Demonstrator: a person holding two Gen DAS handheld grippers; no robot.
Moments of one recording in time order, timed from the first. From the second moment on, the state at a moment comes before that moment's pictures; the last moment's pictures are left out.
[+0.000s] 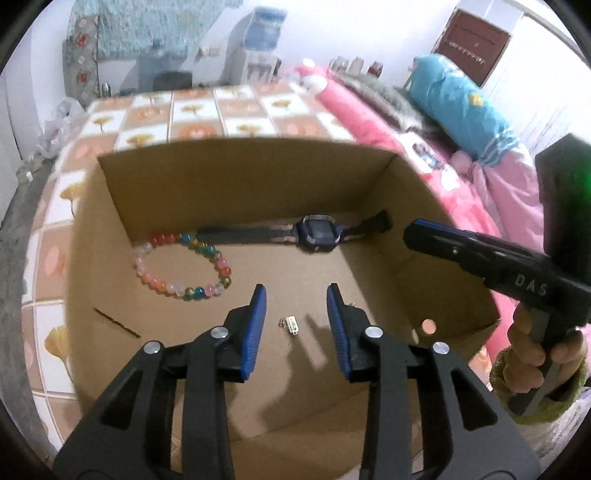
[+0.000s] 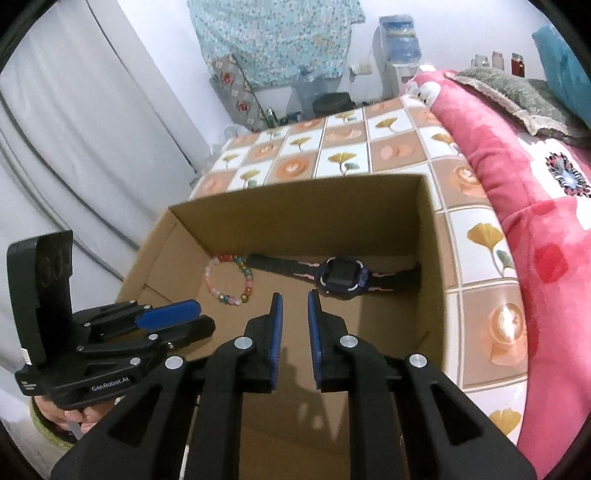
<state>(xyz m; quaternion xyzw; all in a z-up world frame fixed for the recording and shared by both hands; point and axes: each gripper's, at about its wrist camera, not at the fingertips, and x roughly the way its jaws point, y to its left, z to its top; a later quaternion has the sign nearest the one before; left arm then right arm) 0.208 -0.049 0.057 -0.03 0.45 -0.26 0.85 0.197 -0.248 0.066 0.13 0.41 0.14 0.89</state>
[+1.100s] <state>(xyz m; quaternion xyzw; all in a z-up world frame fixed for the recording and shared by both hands) 0.030 -0.039 -0.006 0.05 0.41 -0.25 0.87 0.007 -0.205 -0.045 0.11 0.46 0.13 0.87</state>
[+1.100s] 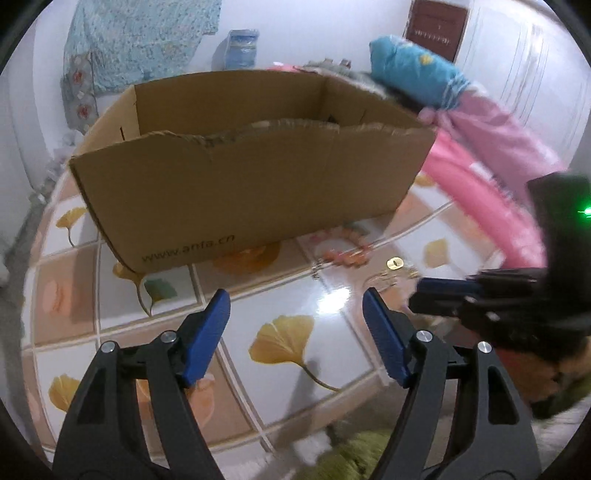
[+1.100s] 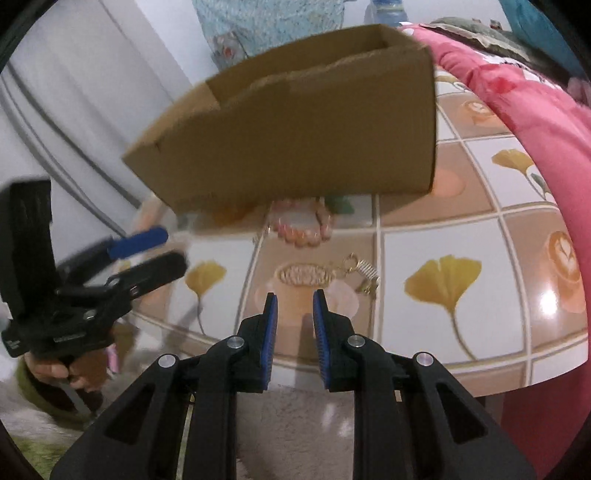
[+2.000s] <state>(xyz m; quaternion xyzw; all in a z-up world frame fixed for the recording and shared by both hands) 0.055 -0.084 -0.026 0.13 0.39 -0.28 0.87 0.011 -0.217 -0.049 0.14 0.46 0.13 0.87</state>
